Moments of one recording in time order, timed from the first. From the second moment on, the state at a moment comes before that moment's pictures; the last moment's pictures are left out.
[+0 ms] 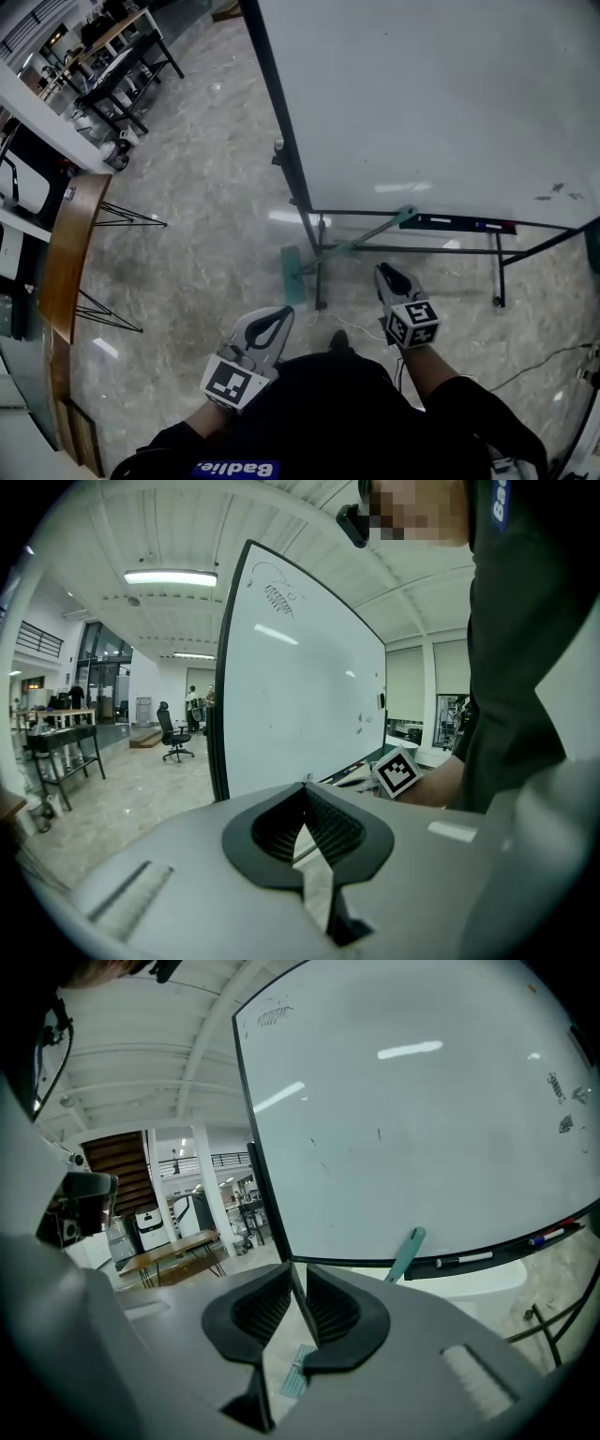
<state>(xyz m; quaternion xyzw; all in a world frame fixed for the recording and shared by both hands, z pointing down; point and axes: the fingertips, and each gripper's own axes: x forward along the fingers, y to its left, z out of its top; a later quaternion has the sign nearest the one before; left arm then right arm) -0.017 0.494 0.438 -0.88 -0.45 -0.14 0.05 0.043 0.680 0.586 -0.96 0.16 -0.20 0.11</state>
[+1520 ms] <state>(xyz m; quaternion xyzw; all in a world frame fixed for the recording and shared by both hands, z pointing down) -0.022 0.438 0.450 -0.93 -0.32 -0.19 0.07 0.183 0.769 0.763 -0.91 0.00 -0.35 0.23</state>
